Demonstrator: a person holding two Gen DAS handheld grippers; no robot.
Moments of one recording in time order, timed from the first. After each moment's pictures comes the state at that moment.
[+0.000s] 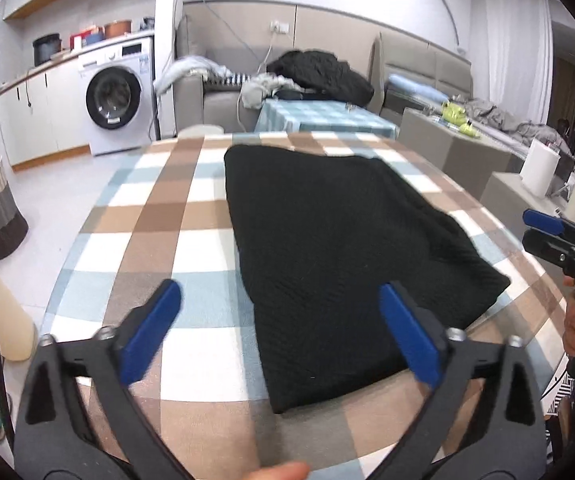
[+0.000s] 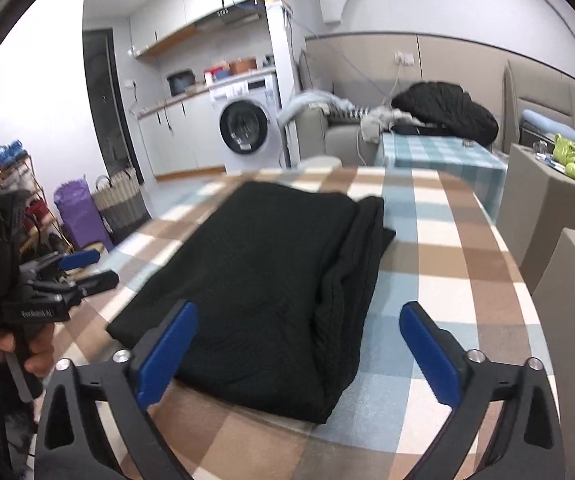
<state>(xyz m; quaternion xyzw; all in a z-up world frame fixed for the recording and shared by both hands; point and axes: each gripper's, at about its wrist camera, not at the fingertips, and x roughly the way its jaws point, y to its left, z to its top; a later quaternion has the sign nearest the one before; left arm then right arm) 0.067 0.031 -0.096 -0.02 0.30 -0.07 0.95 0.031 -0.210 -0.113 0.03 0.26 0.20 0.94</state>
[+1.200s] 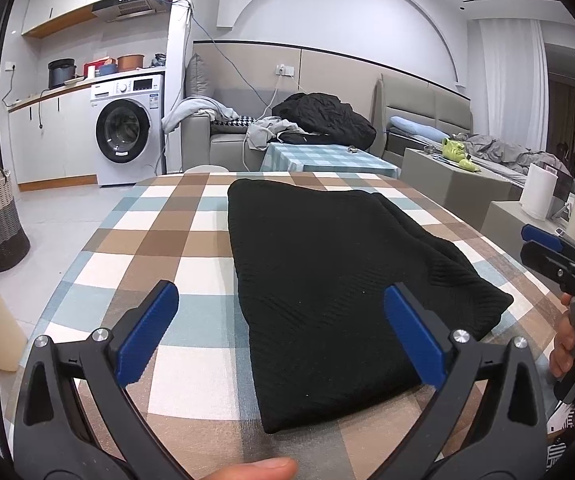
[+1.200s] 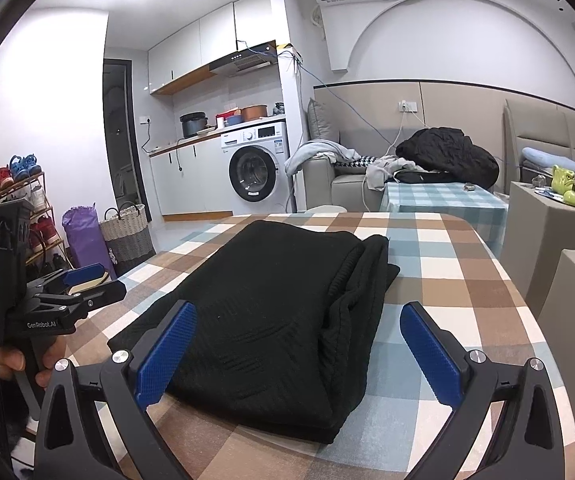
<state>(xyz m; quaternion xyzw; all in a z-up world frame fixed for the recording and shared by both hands) 0.045 0.026 -0.106 -0.03 0.22 -0.06 0.97 0.015 -0.209 -0.127 0.03 0.16 0.20 0.96</state>
